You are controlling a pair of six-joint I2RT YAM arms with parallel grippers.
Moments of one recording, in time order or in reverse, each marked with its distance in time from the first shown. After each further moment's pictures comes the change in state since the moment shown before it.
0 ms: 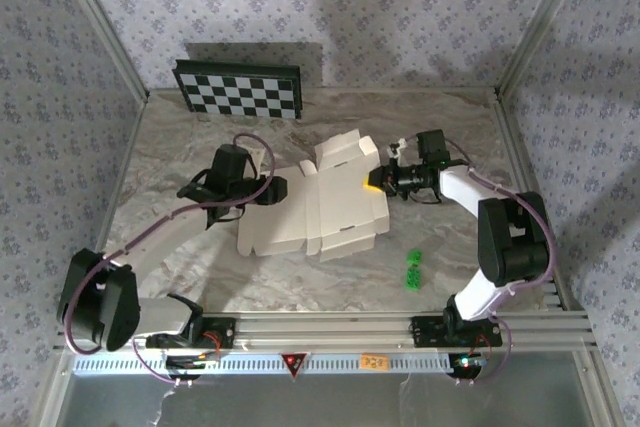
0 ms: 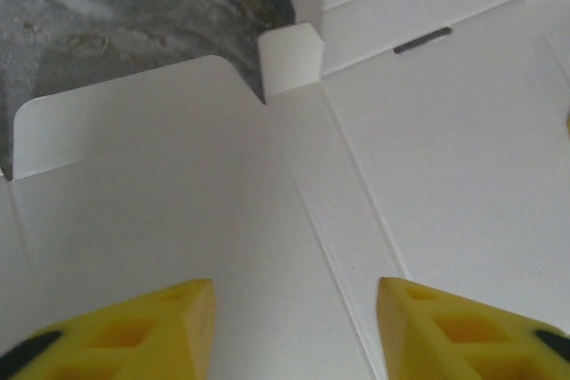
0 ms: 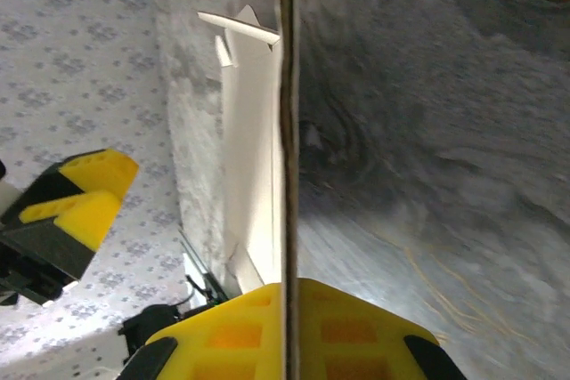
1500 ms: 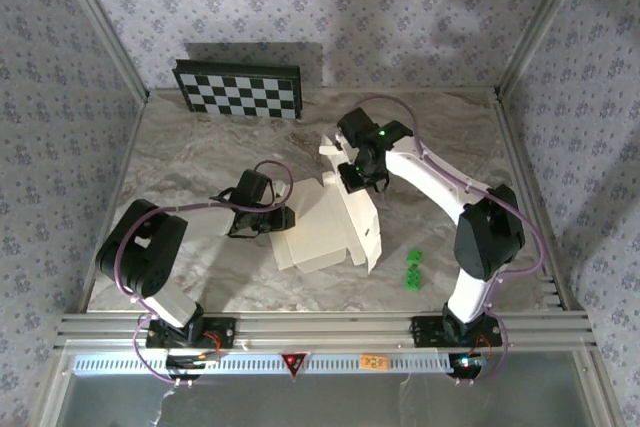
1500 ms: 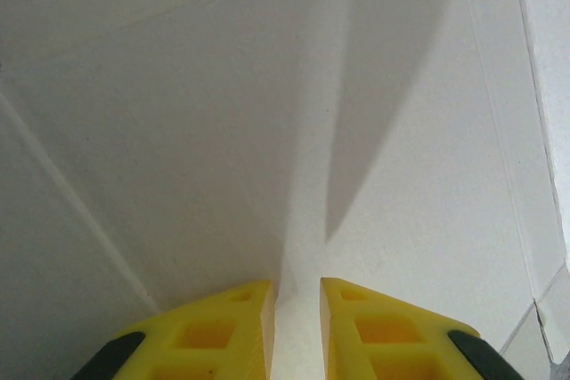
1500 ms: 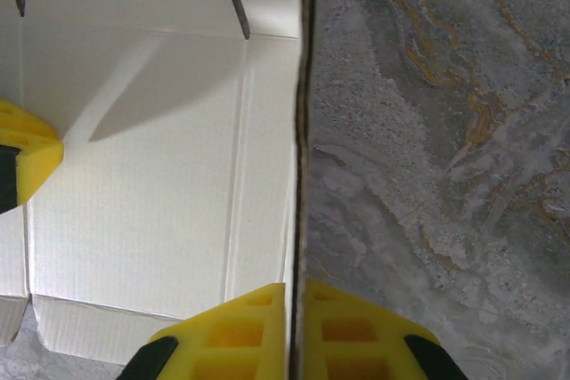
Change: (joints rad) left arm -0.049 0.307 -0.143 0.231 0.140 -0.151; right arm 0.445 0.126 0.585 -0.707 0.903 -0.375
